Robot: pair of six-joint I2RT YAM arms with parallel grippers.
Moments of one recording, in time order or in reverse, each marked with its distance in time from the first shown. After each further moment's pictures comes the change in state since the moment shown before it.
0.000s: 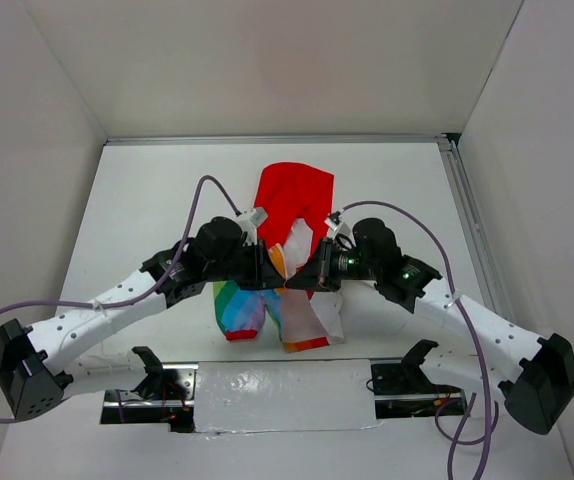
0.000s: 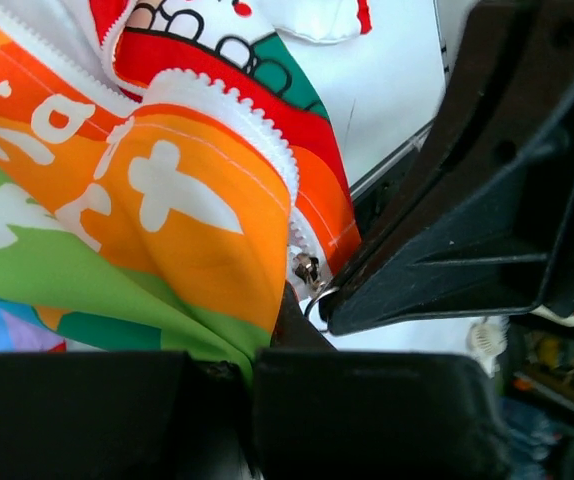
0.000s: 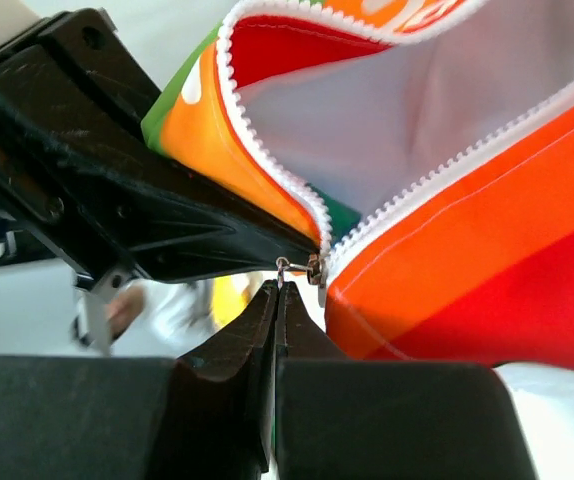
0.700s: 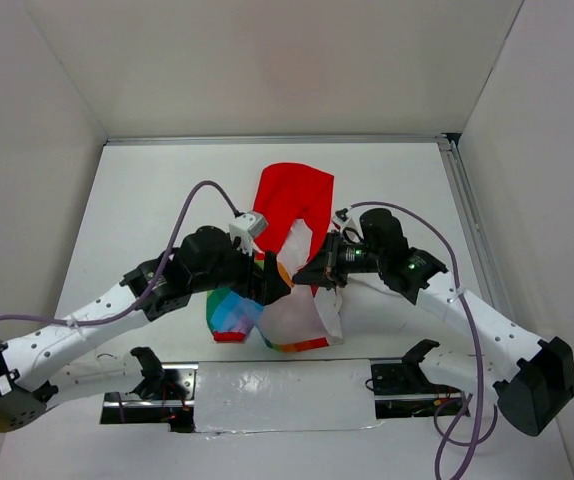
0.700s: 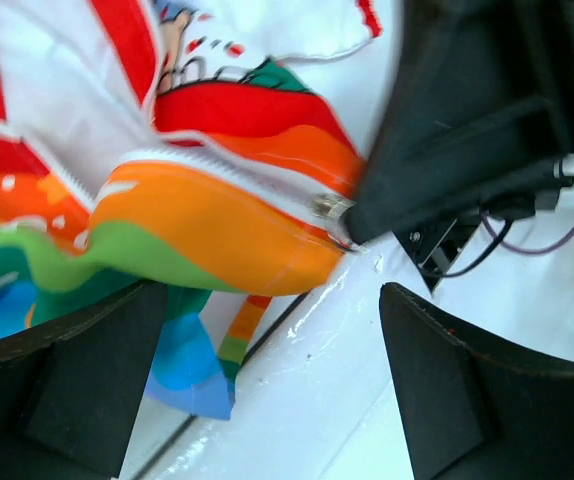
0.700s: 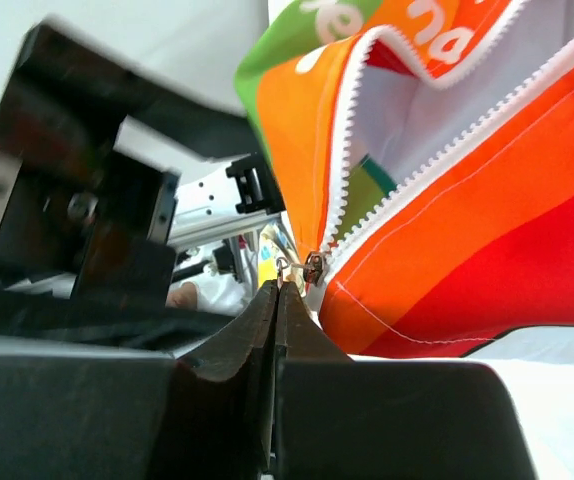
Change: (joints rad) left arm -0.062 -0.110 -0.006 -0.027 -0.115 0.287; right arm -0.090 0.021 0.066 -0.117 -0.127 0.084
